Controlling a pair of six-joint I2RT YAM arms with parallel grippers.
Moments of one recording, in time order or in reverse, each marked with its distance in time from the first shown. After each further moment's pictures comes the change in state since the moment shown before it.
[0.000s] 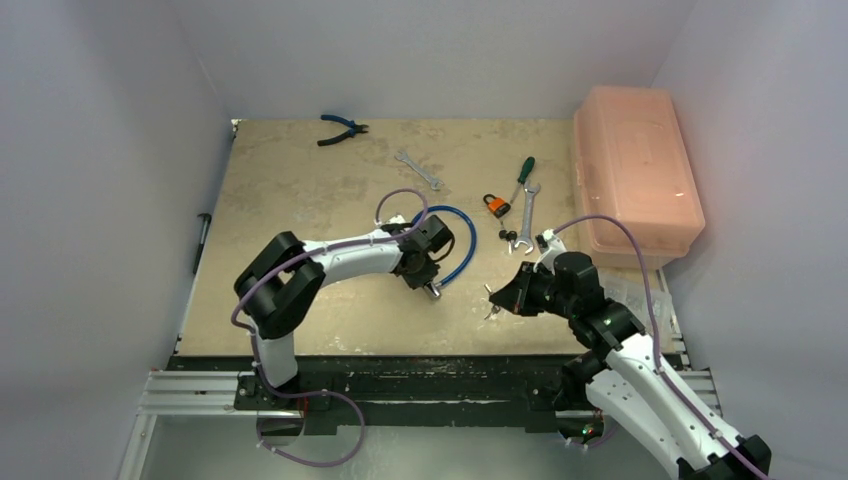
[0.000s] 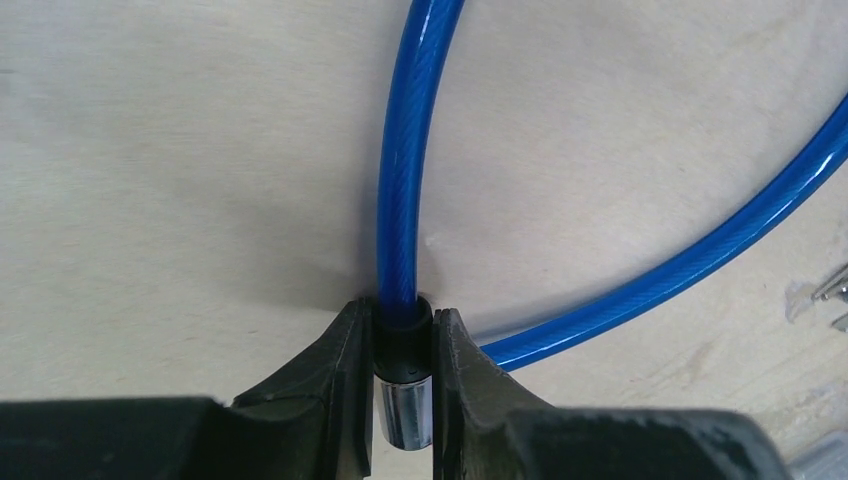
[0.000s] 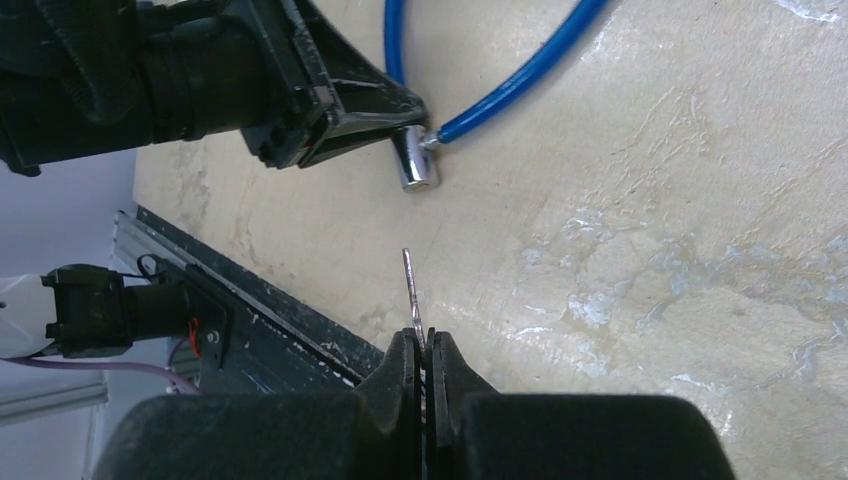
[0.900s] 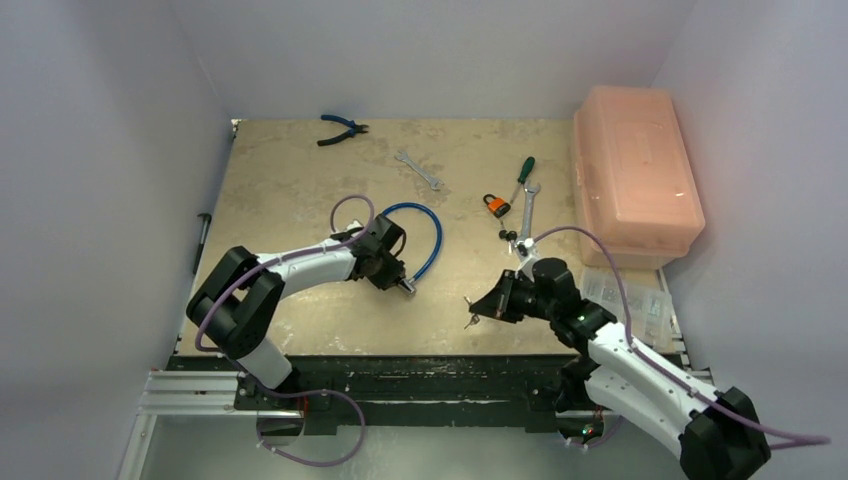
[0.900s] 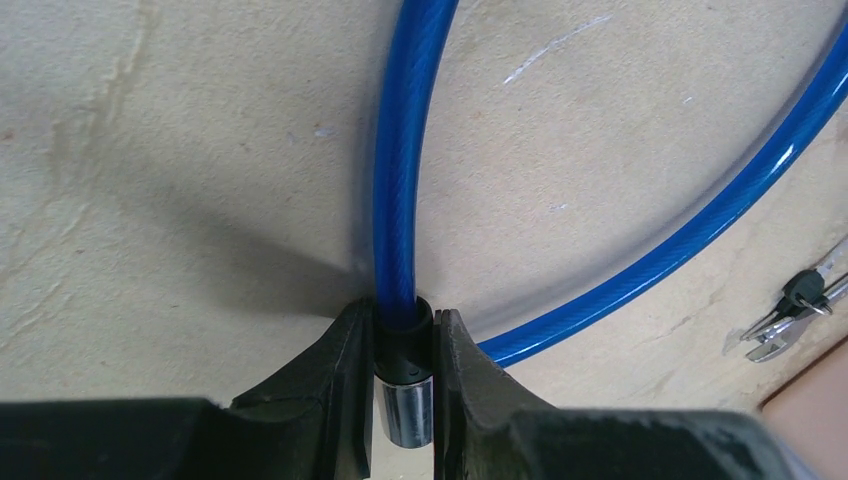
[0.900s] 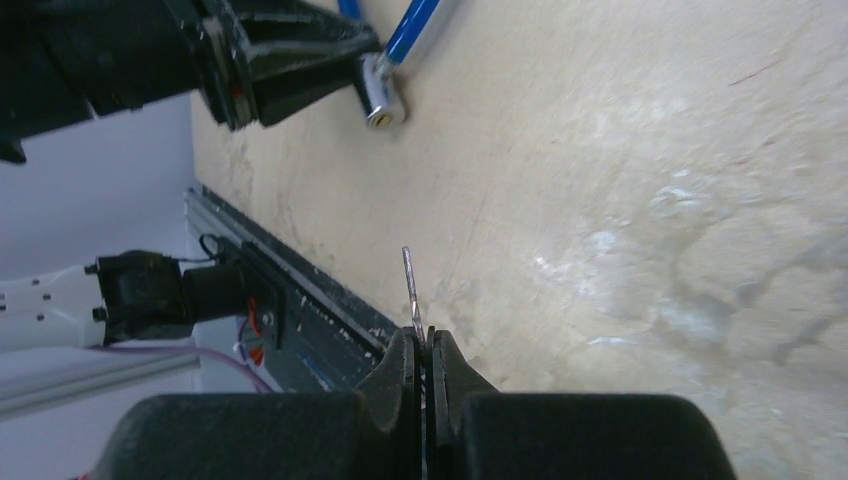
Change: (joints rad) left arm 0.193 -0.253 -0.347 0.183 0.101 -0.018; right arm 0.053 0.154 -0.150 0.303 -0.082 0.198
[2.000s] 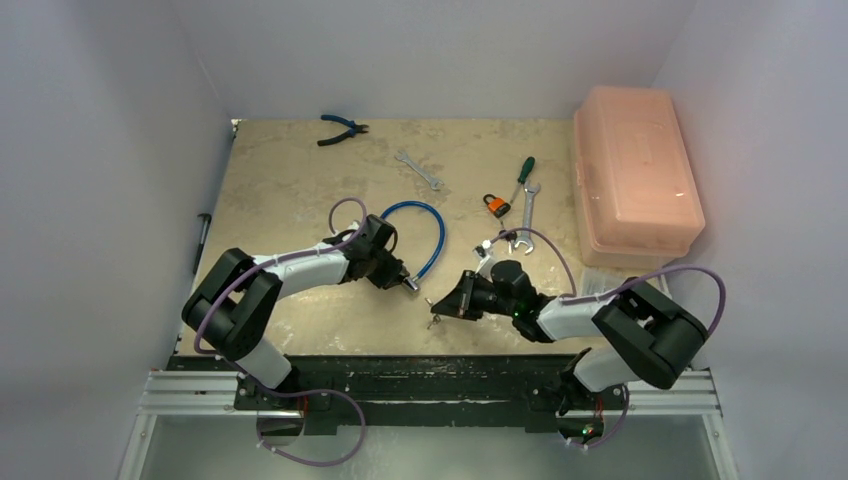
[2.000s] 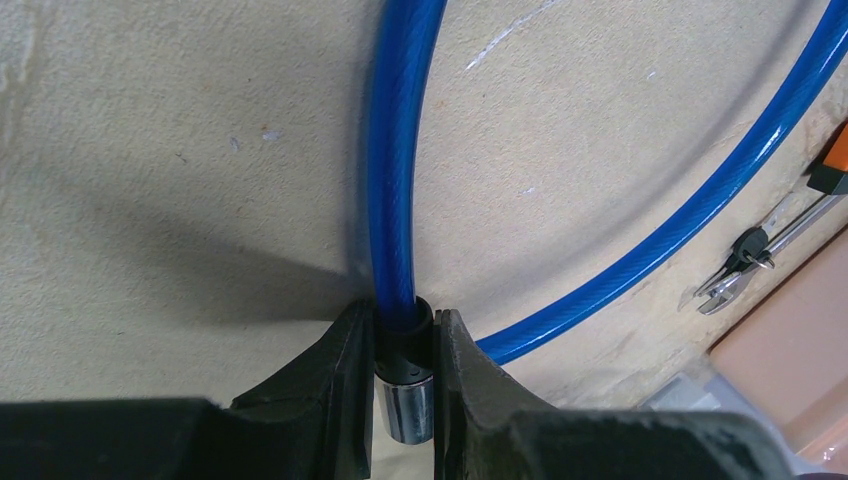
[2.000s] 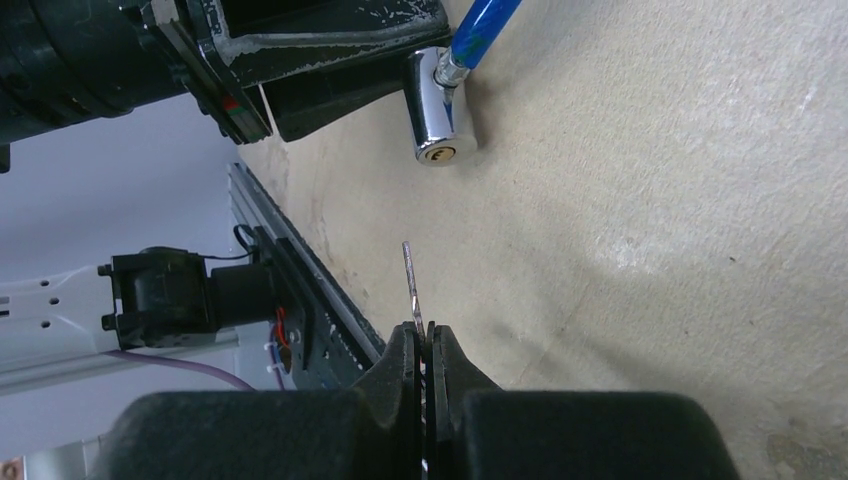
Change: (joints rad) left arm 0.050 -0.017 -0.075 0.164 0.138 0.031; right arm 0.211 0.650 -0.043 0.817 0.007 0.182
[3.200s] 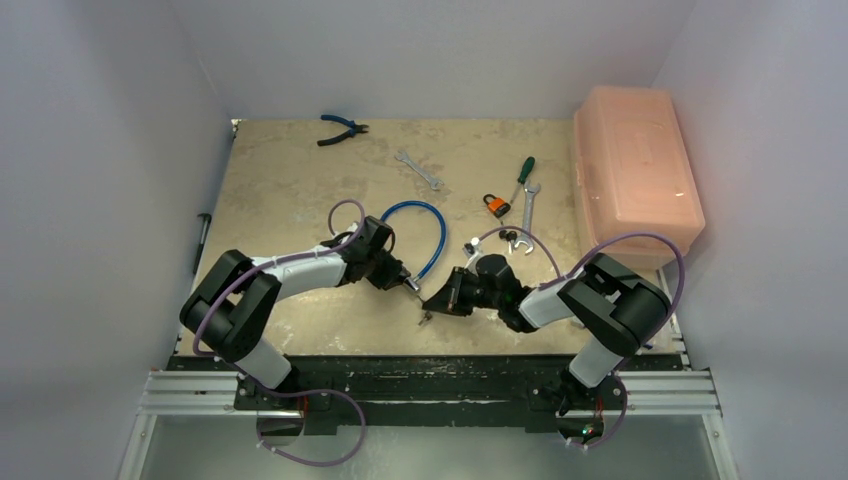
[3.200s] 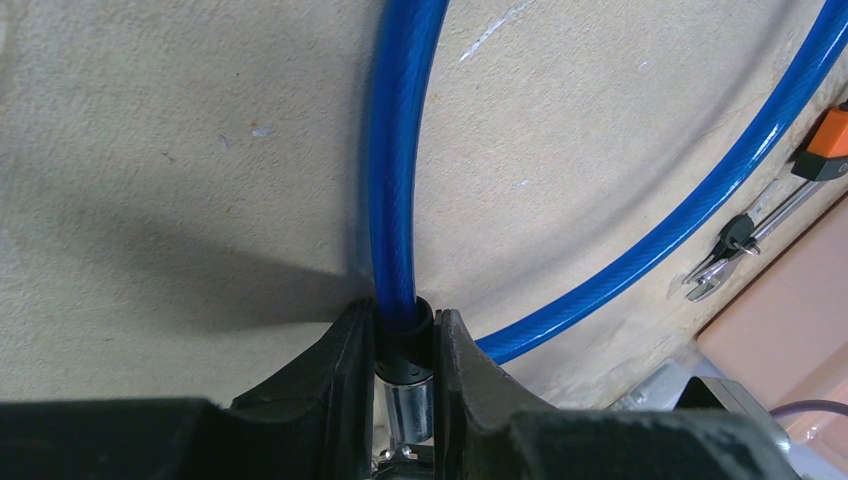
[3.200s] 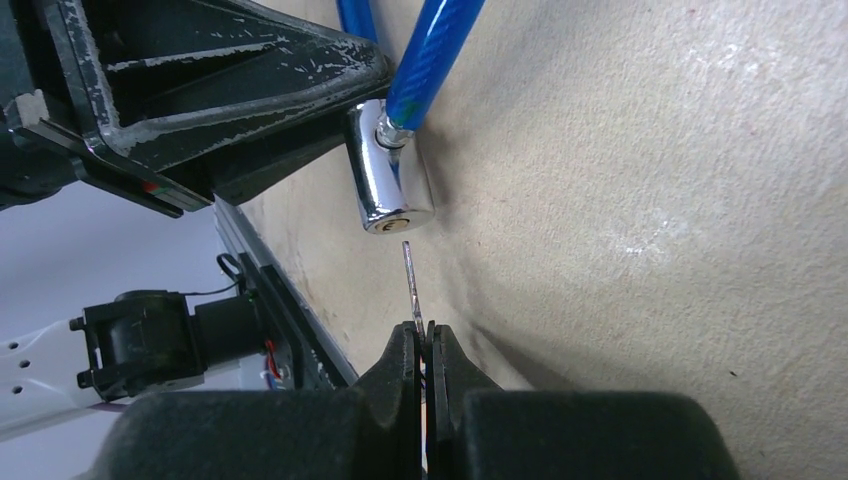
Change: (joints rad) left arm 0.006 -0.011 -0.033 0.053 0.027 0.000; right arm 0.006 0.232 0.103 0.067 0.005 0.044
